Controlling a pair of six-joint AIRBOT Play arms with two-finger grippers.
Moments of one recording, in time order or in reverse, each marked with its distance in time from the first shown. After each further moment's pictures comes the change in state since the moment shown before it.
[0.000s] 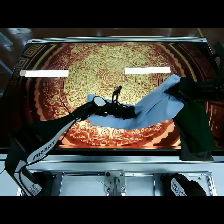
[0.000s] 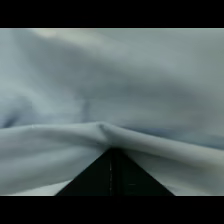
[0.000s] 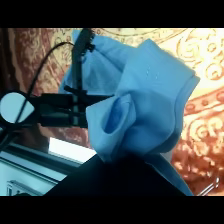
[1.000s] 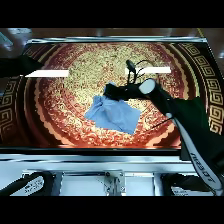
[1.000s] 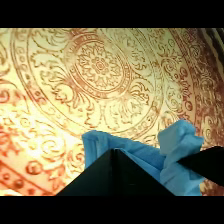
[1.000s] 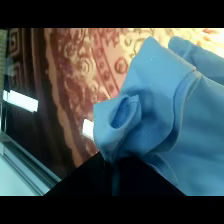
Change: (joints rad) left arm 0.916 0.716 0.026 0.453 -0.445 0.026; right arm 0.664 -0.546 0.000 0.162 -0.747 0.005
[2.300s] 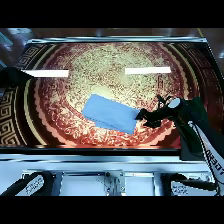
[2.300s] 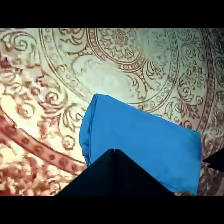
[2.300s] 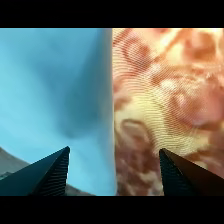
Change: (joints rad) left arm 0.093 0.093 -0.093 0.015 -0.117 0.003; right arm -0.412 0.062 -0.420 -0.204 0.279 0.047
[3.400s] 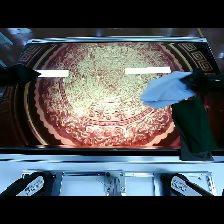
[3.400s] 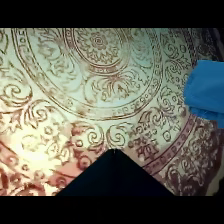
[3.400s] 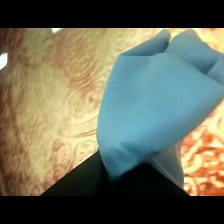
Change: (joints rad) left arm -0.095 0.000 0.000 0.000 0.062 -0.022; right arm -0.556 0.233 0.427 0.106 0.216 -0.194
